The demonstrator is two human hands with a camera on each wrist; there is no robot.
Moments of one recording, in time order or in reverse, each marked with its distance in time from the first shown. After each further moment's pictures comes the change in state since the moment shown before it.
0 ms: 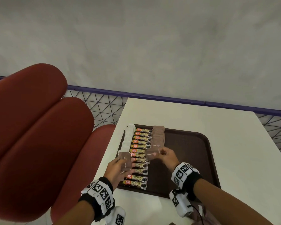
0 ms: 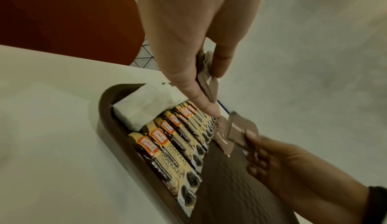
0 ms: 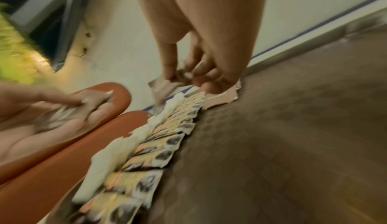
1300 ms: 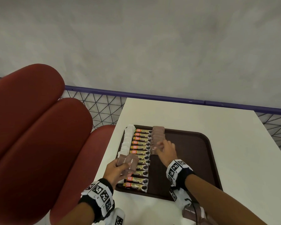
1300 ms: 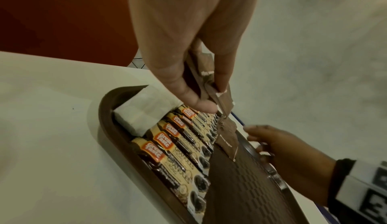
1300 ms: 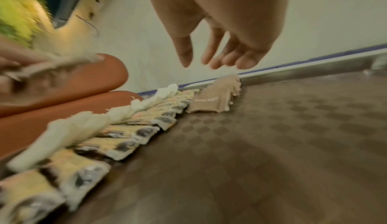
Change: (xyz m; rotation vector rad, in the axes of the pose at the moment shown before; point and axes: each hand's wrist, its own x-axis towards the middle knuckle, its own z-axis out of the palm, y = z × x) left_hand 0.011 -0.002 -0.008 0.165 0.049 0.008; right_hand 0.025 -0.002 0.008 -0.514 0.238 -0.121
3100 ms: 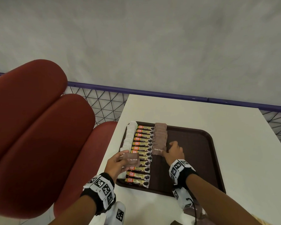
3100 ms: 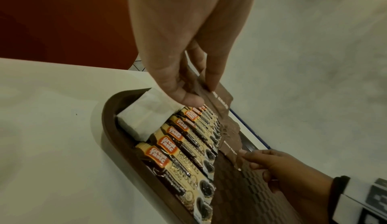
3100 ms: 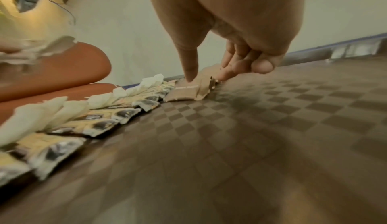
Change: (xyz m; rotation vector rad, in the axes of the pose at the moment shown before) left_hand 0.002 0.002 -0.004 0.076 0.031 0.026; right_hand -0.005 0.021 0.001 -0.106 0.003 0.228
